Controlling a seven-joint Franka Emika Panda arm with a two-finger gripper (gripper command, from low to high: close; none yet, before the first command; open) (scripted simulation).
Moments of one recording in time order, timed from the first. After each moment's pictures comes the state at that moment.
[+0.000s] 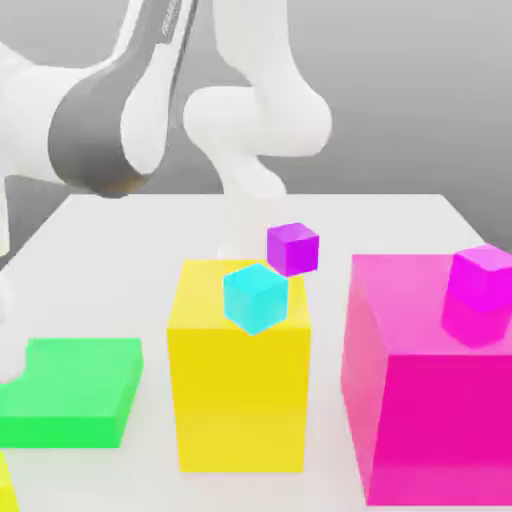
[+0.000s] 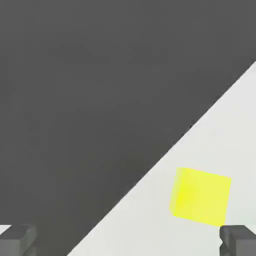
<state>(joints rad) -0.33 0.28 -0.15 -2.14 0.07 2.52 1.13</state>
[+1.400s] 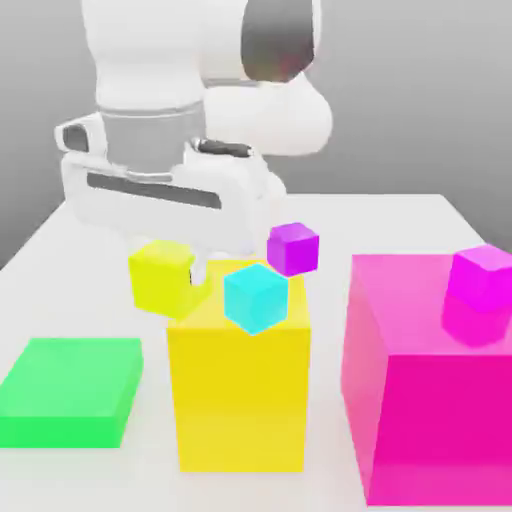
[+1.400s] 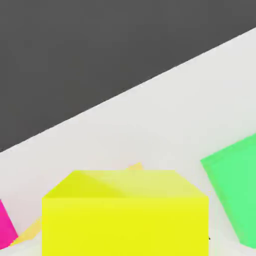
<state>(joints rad) -0.13 -0.34 0.00 -2.46 0.02 2.13 1.01</state>
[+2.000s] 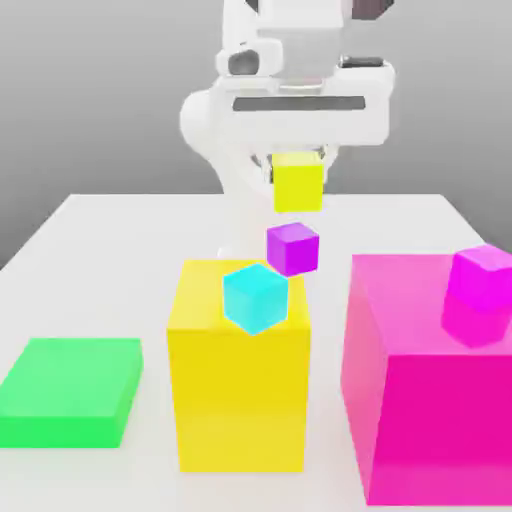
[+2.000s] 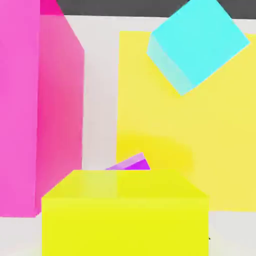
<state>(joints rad) 0.05 -0.78 0.10 -2.80 0.08 2.02 0.84</state>
